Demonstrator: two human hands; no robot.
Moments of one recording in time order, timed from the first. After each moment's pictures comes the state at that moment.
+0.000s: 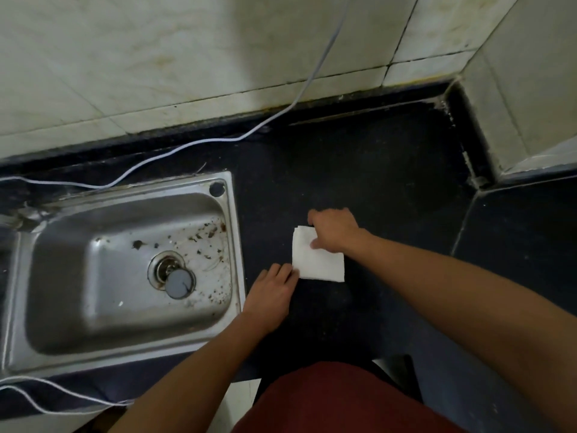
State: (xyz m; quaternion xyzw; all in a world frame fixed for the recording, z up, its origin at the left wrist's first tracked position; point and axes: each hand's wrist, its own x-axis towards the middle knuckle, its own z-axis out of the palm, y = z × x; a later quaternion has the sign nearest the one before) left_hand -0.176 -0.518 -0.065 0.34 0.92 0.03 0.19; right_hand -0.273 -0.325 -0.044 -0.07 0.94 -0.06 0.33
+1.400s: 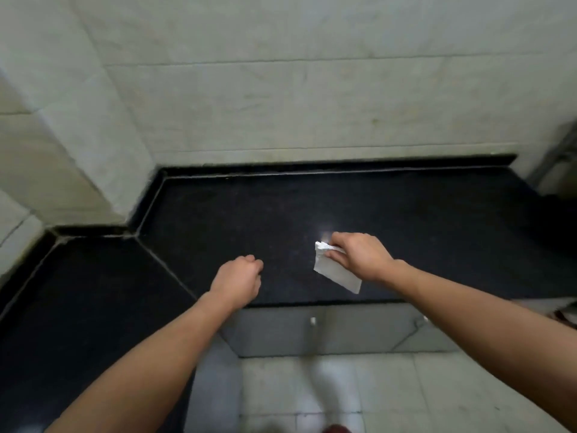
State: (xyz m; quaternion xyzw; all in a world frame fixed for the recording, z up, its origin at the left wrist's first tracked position) left_hand 0.057 -0.342 0.085 0.82 0.57 -0.01 0.03; right_hand 0.342 -0.316 0.108 0.55 0.83 -0.09 -0.06
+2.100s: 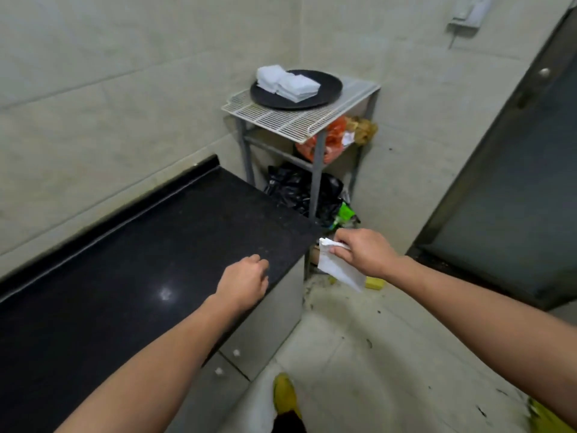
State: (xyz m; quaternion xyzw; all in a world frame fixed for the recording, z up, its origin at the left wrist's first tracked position) left_hand 0.692 -0.333 0.081 0.98 0.17 0.01 0.07; right_hand 0.905 -0.523 0.106 0.85 0.52 -0.04 -0.11
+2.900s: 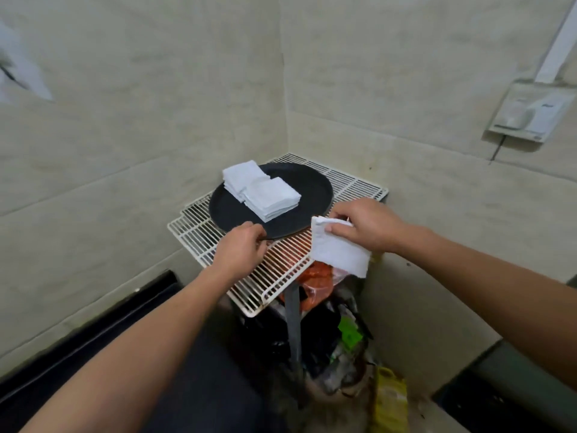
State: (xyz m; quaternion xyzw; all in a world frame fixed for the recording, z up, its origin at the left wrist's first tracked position) left_hand 1.159 -0.129 0.194 0.95 0.25 0.16 0.08; right_hand 1.339 -0.327 0.252 0.80 0.58 0.00 -0.14
